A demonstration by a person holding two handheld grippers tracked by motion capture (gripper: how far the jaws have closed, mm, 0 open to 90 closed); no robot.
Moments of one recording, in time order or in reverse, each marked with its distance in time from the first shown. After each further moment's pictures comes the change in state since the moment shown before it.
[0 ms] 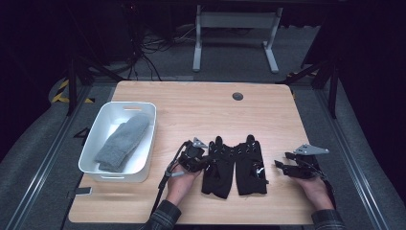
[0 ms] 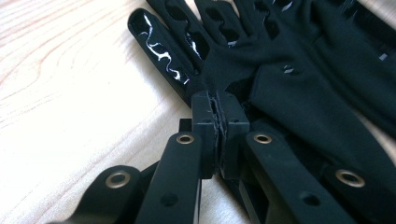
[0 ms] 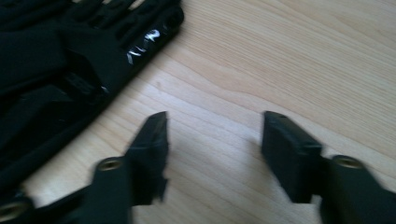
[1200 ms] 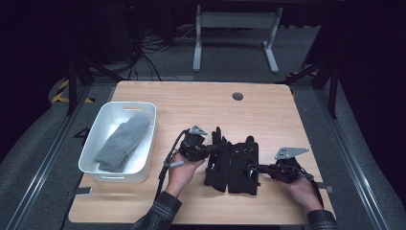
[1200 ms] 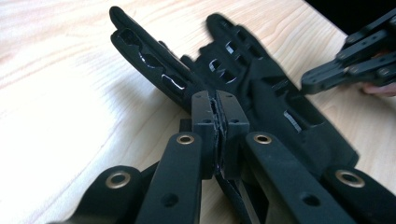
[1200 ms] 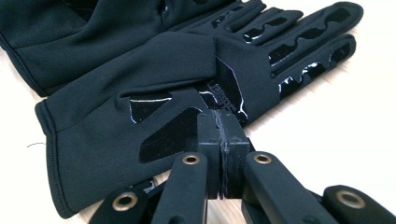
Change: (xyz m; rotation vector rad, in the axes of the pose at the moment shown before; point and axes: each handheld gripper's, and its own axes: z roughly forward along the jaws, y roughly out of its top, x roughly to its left) left arm -0.003 0.037 -0.025 -0.083 -0.107 -0.009; right arm 0.051 0.021 0.015 0.035 0.329 -0.107
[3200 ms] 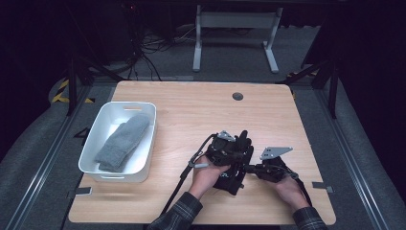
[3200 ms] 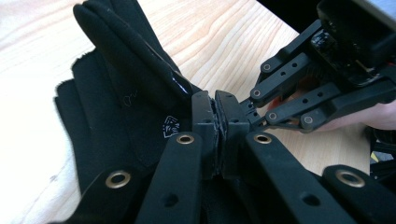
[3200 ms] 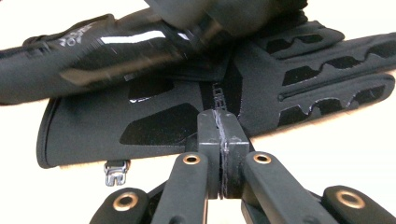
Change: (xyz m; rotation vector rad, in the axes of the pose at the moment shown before) left arm -0.044 0.012 0.062 0.049 -0.144 0.051; right arm 0.019 0.017 0.031 0.015 0.035 -0.050
